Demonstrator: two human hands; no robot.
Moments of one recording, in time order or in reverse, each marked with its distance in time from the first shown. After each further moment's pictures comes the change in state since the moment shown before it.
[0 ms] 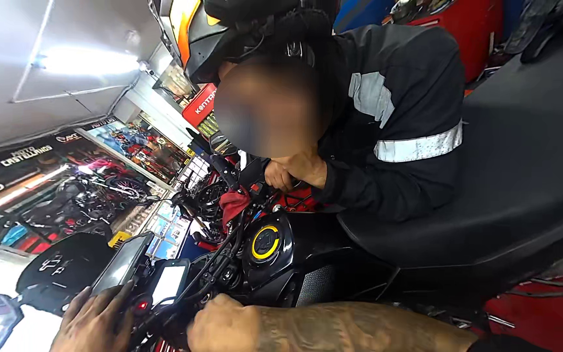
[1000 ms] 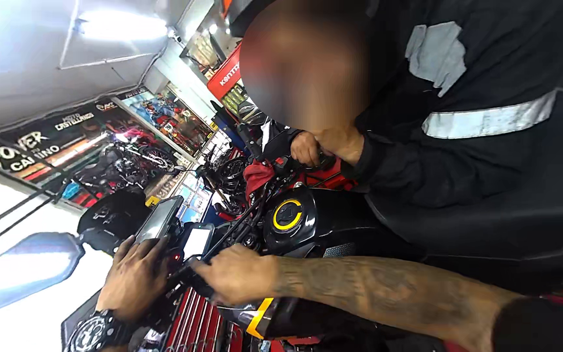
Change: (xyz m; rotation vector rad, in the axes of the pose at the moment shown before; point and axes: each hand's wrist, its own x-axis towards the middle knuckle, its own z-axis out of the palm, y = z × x) left_hand 0.002 -0.001 0.006 0.045 0.087 0.047; right_hand 0.018 0.013 -0.005 -0.033 0.215 -0.088
